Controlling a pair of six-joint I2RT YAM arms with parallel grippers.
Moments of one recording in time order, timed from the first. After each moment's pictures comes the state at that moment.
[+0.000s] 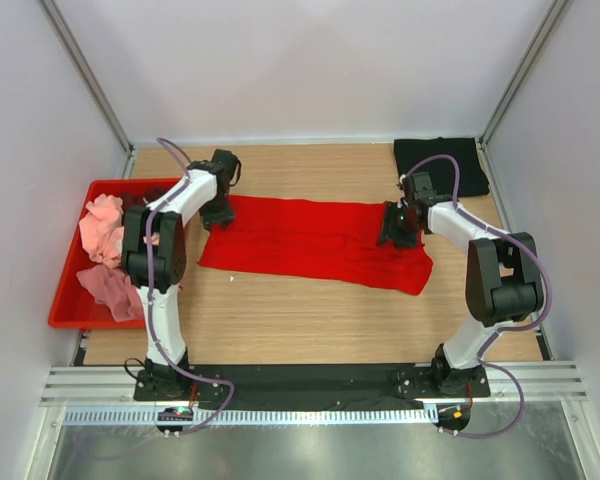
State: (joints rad) left arm -0.23 2.06 1.62 -0.90 -0.34 -0.56; right arm 0.15 1.70 1.10 -0.52 -0.15 0.35
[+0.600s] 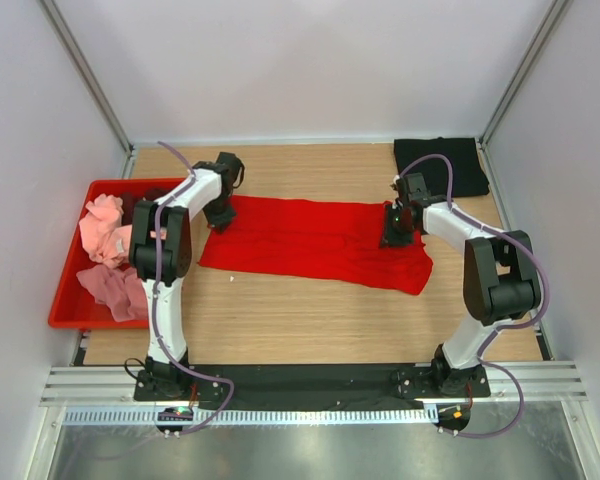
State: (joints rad) left arm -0.23 2.14 1.67 -0.93 -0.36 -0.69; right arm 0.19 1.72 1.10 -0.50 -0.13 0.33
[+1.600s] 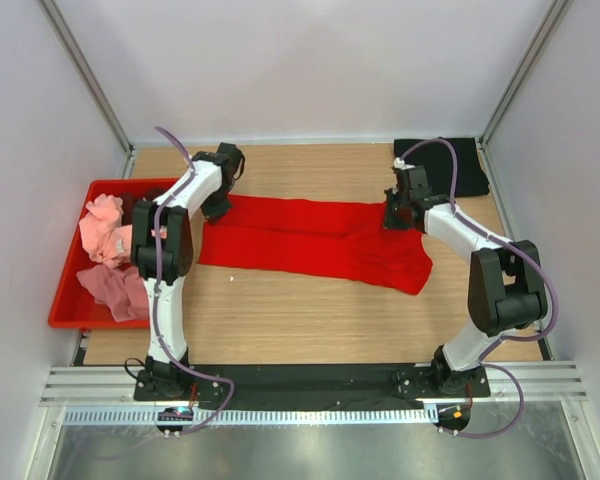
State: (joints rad) left arm -0.23 2.15 1.79 -1.03 -0.49 -0.68; right arm 0.21 1.64 1.10 -0.35 0.01 0.28
